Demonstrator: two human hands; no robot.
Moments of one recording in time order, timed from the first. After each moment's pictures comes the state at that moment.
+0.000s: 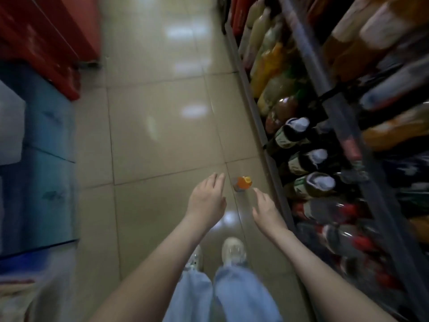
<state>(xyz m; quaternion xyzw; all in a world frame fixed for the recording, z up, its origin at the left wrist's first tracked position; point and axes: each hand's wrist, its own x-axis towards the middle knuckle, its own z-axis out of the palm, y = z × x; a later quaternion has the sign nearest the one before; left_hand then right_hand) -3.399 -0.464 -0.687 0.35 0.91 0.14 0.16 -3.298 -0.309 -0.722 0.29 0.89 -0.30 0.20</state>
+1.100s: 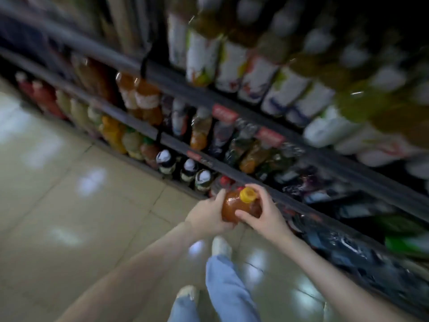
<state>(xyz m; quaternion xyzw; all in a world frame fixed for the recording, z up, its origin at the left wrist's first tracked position) -3.341 -0.303 -0.485 0.65 0.65 0.10 0.37 -3.173 -0.274 -0.459 0.55 0.69 -0.45 -0.16</state>
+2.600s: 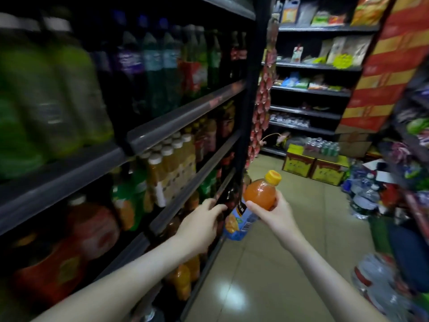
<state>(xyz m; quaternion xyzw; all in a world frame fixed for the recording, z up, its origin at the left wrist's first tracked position) -1.959 -0.530 -0.227 0.97 -0.04 0.11 0.20 -1.904 -0.723 -0.214 0.77 0.07 -0.02 -0.64</state>
